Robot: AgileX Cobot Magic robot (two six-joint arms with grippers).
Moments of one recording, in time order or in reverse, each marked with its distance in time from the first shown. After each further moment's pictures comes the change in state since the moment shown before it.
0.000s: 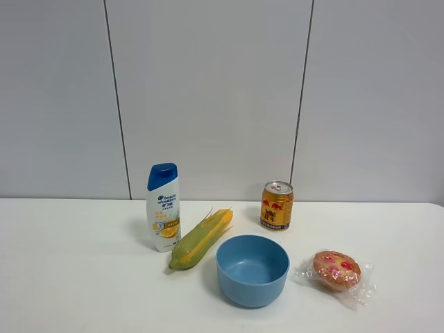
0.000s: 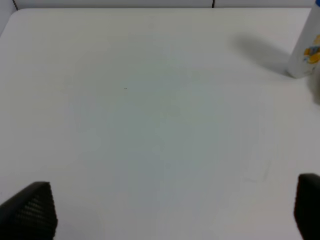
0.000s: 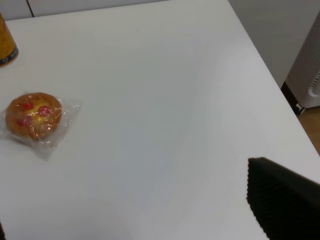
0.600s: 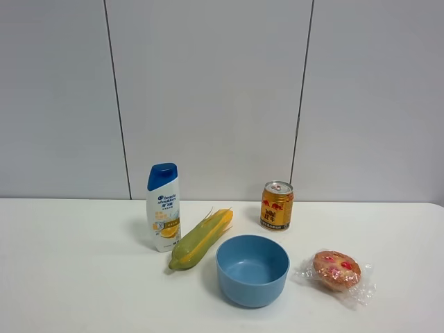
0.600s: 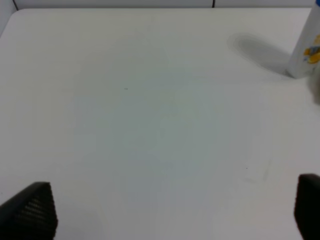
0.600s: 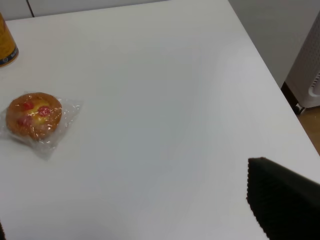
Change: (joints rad) left arm 0.000 0.000 0.000 0.000 0.000 0.000; right arm 0.000 0.000 0.000 0.000 0.000 0.000
